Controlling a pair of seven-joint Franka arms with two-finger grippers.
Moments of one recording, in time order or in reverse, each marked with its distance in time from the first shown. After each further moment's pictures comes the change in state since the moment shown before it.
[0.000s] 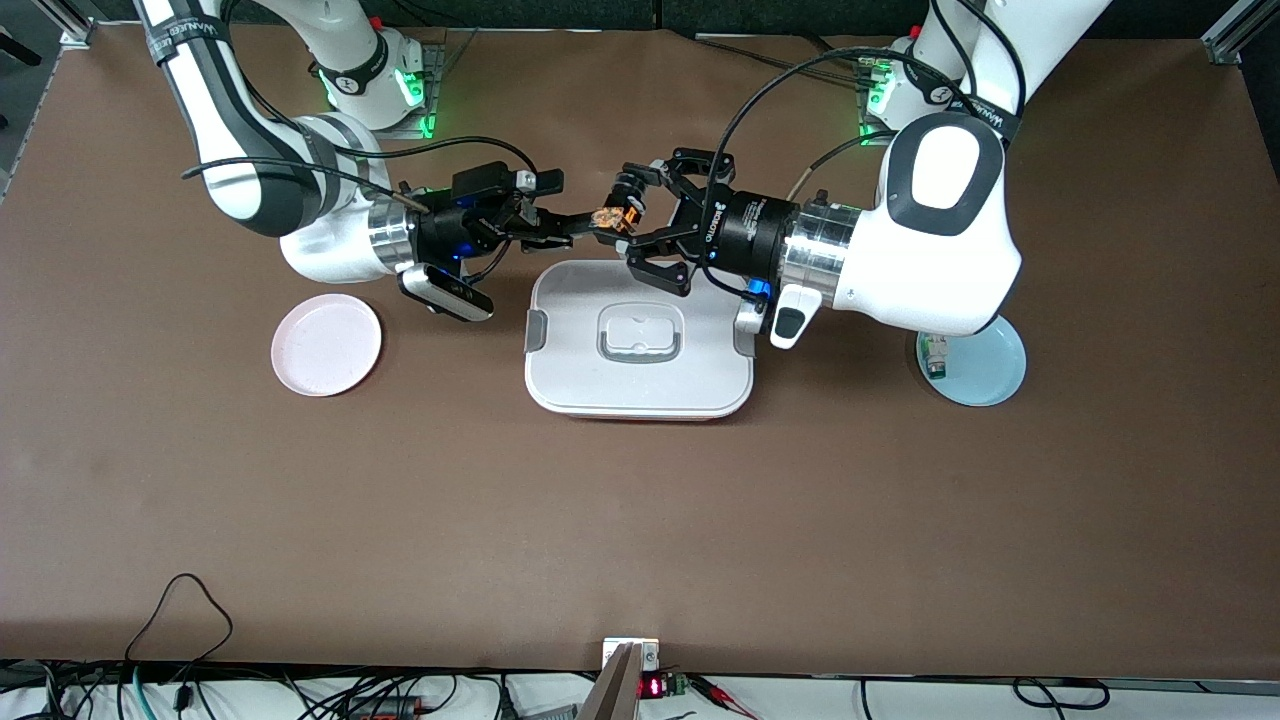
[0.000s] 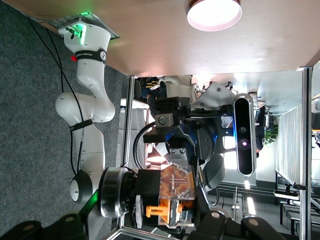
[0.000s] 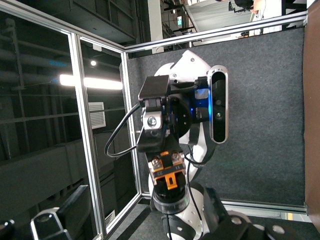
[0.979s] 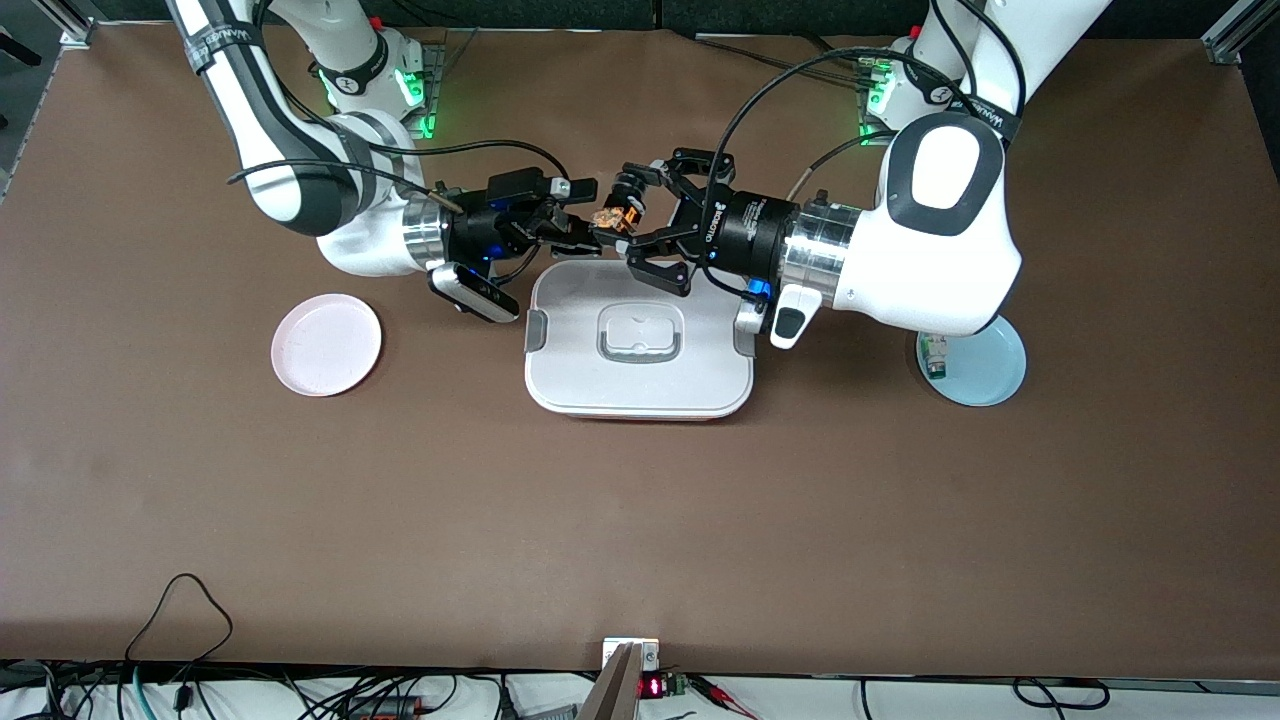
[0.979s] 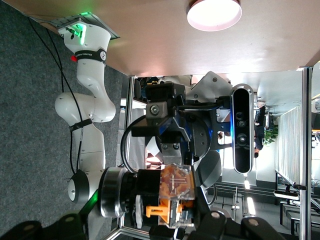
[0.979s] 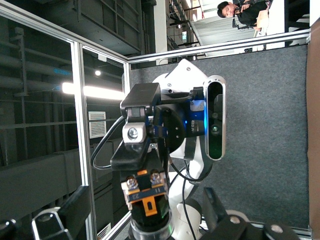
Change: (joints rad) left arm 0.000 0.000 0.000 0.000 0.000 0.000 0.000; right arm 0.059 0.028 0.016 0.025 0.093 0.080 -0.086
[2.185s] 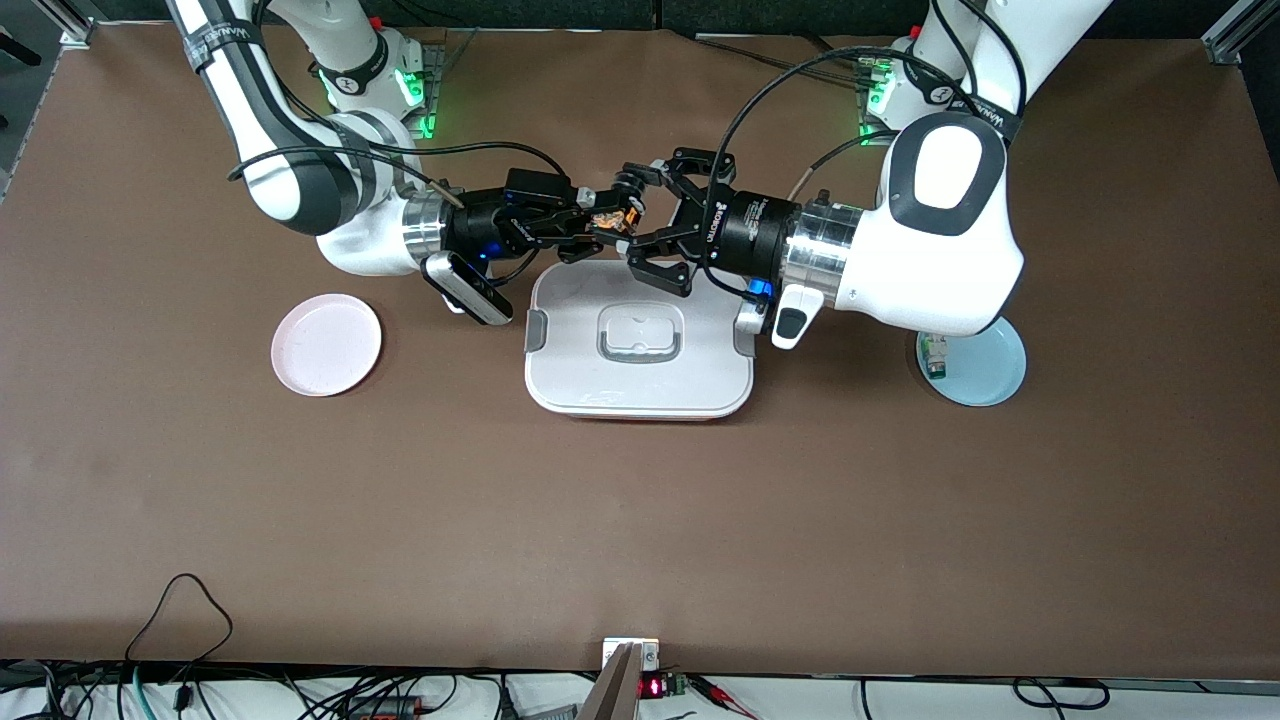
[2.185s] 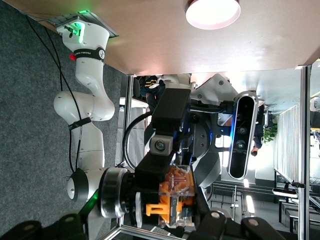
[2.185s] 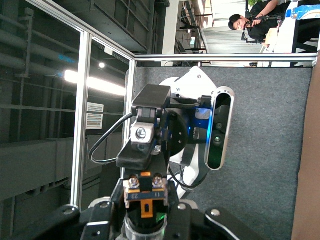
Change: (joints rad) left arm 0.001 0.000 0.001 0.003 -0.006 0.001 0.001; right arm 0.000 0.000 -0.001 0.005 0.002 0.007 -0.136
